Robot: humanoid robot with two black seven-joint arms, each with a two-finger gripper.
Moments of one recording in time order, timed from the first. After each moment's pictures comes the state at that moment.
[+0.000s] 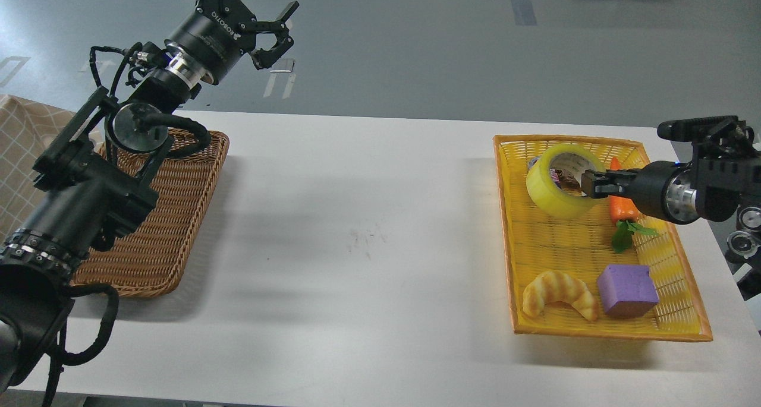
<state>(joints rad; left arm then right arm) -0.80 0.30 -1.15 -0.86 0.17 -0.49 0.00 0.76 -0.83 0.65 1.43 -1.60 0.49 -0.18</state>
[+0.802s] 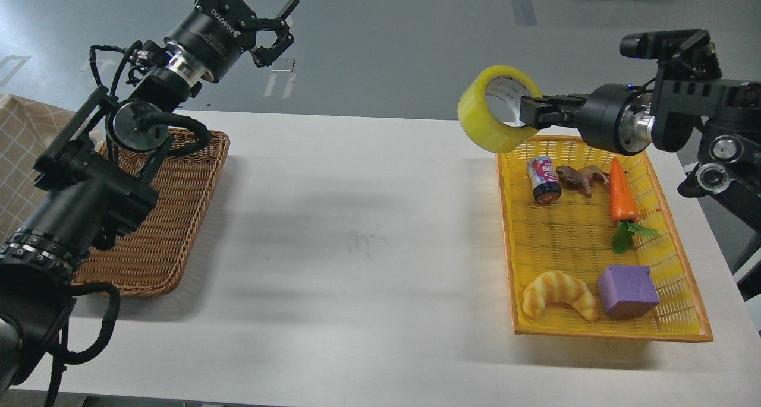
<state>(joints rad) -0.81 0.29 -1.16 -0.86 0.17 -0.49 0.00 0.96 -0.61 0.59 1.41 -1.56 0.49 -0.19</state>
